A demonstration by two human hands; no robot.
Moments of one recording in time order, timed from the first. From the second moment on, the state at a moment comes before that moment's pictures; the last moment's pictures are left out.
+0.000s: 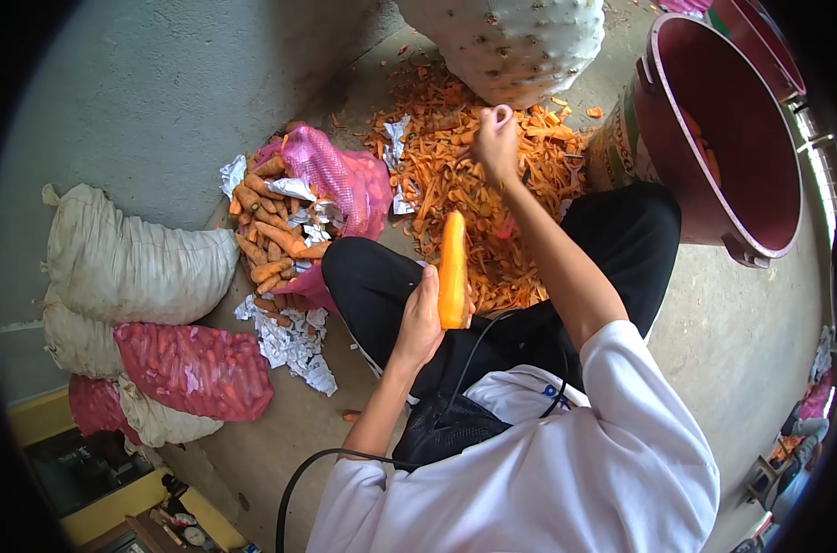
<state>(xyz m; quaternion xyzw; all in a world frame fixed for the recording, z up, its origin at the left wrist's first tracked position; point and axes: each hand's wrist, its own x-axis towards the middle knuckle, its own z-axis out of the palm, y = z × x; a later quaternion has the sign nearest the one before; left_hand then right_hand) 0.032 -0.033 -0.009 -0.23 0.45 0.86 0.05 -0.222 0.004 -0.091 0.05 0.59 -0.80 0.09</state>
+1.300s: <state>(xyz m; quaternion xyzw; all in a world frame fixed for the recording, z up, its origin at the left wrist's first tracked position) -0.001 -0.027 -0.011 -0.28 0.39 0.88 -0.05 -0.092 0.049 0.035 0.03 0.36 -0.90 0.25</state>
